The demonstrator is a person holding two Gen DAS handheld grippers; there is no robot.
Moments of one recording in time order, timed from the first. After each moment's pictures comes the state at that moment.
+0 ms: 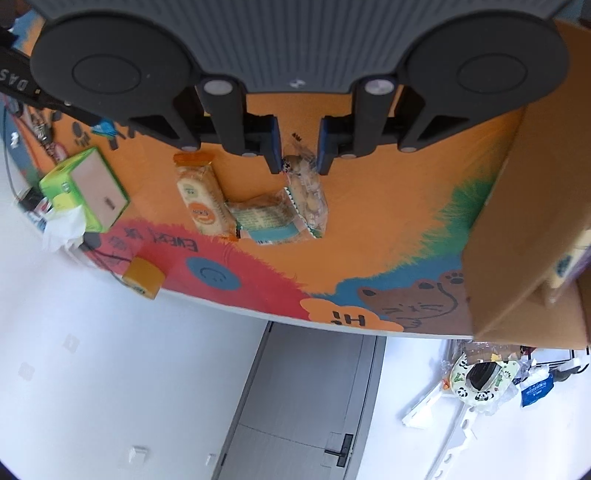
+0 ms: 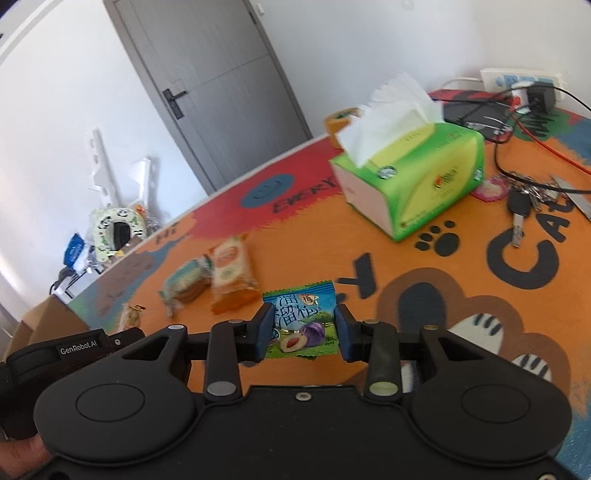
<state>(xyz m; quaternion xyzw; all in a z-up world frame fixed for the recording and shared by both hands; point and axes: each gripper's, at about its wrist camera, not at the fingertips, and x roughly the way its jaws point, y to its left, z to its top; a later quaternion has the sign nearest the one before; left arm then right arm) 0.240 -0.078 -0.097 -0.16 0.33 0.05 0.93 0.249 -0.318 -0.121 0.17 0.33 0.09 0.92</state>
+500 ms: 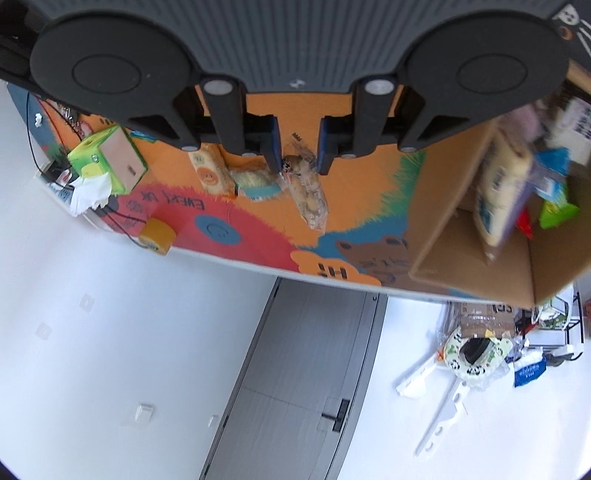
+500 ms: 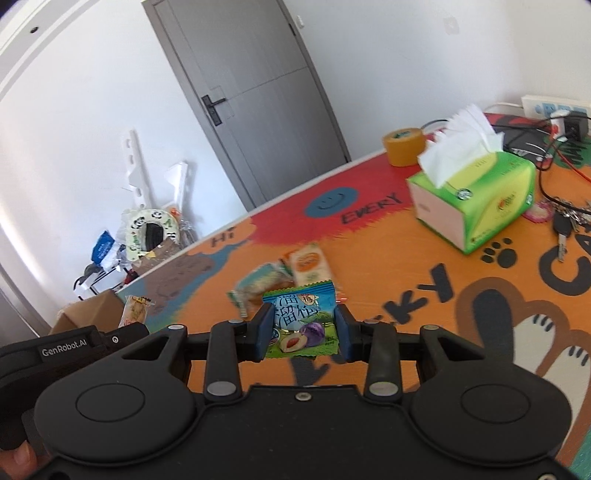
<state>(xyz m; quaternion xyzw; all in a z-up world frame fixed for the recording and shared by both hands) 0.193 -0.043 -0.054 -0.17 0.27 0.04 0.95 0.228 -0.269 -0.092 0.17 0.30 0.13 0.93</state>
